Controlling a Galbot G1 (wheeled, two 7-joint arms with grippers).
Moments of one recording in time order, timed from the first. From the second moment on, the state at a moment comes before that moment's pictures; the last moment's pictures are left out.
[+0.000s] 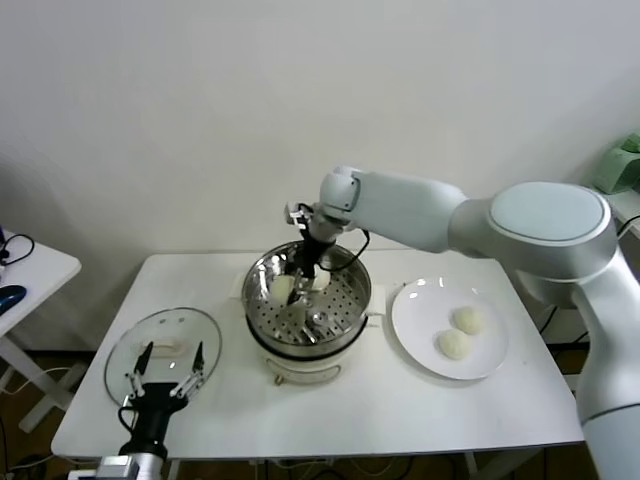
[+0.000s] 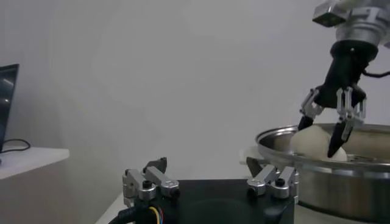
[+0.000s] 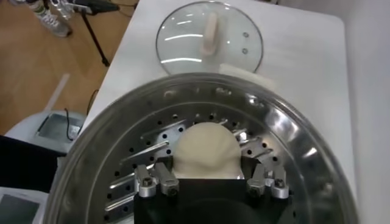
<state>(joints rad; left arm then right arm) 1.71 -1.51 -0.69 -2.10 -0.07 -0.09 0.04 0.56 1.48 -1.55 0.84 0.96 -0.23 -1.04</state>
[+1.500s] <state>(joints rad) 1.72 -1.51 -0.69 -2.08 -0.08 -0.09 0.04 0.58 1.45 -1.55 0.86 0.89 -0.19 -1.07</state>
